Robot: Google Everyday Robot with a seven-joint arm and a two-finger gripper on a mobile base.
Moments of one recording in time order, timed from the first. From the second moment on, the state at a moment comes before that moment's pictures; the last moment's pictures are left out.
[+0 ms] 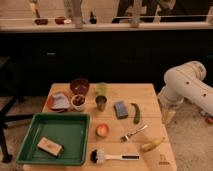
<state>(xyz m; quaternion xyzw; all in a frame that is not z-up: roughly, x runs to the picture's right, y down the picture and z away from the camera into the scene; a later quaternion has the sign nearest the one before) 0.282 0.104 0.685 -0.28 0.02 0.01 0.96</state>
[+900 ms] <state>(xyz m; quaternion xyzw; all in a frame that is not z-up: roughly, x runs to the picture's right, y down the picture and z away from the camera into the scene) 0.282 0.101 0.685 -0.27 0.01 0.01 0.96</state>
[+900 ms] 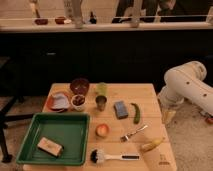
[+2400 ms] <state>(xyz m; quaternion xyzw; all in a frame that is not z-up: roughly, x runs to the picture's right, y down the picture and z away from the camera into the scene) 0.228 0.099 0.715 -0.31 -0.17 -0.42 0.83</state>
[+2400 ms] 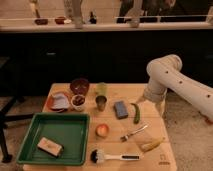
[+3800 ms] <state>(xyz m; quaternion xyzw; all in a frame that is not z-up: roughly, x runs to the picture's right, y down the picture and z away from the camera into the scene) 0.177 0.071 0.810 -0.26 -0.22 -0.58 0.74</state>
